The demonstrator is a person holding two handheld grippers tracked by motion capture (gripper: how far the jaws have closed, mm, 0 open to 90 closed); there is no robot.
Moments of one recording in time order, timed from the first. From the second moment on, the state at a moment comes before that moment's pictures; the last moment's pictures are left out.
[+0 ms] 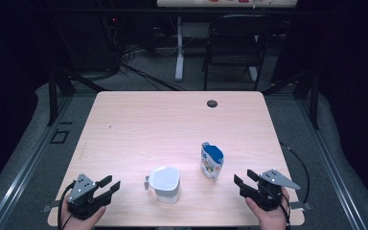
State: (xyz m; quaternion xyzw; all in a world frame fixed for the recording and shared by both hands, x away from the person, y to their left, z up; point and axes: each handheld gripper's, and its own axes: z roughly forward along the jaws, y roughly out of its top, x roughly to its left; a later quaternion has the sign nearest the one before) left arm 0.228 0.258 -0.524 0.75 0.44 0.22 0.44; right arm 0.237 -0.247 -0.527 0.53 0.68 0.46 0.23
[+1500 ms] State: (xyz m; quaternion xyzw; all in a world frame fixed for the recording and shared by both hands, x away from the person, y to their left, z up) left arm 0.238 0.292 -0.571 0.73 0.50 0.22 0.41; right arm 0.232 -0.234 -0.564 0.51 0.70 0.44 0.23
